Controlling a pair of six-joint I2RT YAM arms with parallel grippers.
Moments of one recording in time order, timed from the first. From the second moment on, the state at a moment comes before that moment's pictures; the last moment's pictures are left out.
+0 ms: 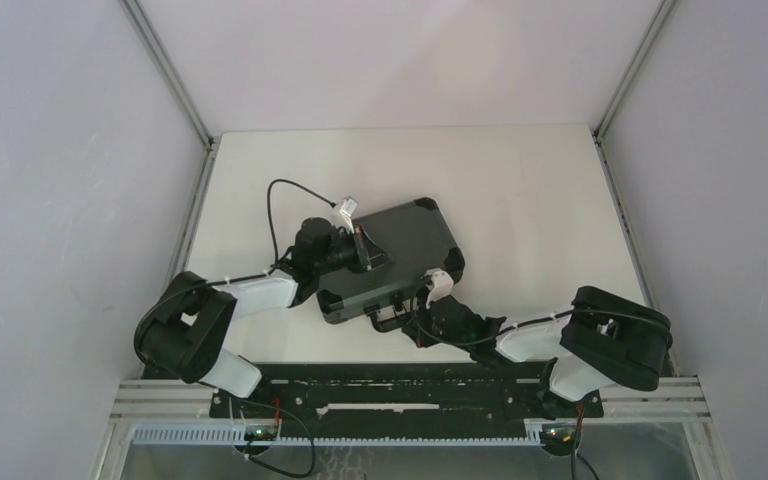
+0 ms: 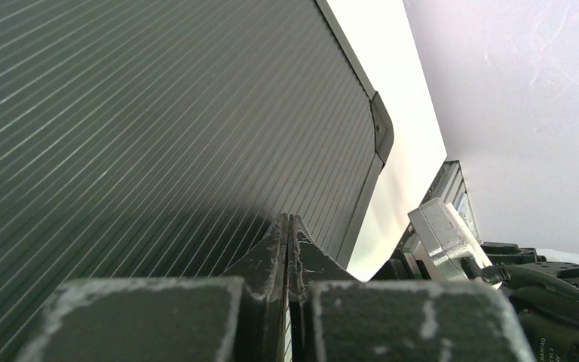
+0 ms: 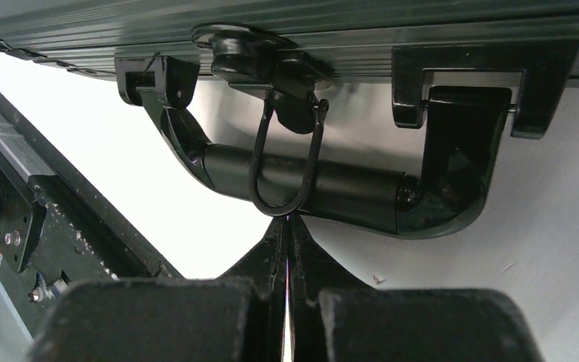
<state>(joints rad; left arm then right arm) -0.53 1.49 0.59 0.53 0.45 -0.72 1.07 1.46 0.33 0.51 0.14 0.75</state>
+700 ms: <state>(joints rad) -0.53 1.49 0.59 0.53 0.46 -0.72 1.03 1.43 0.36 0.40 0.11 0.70</state>
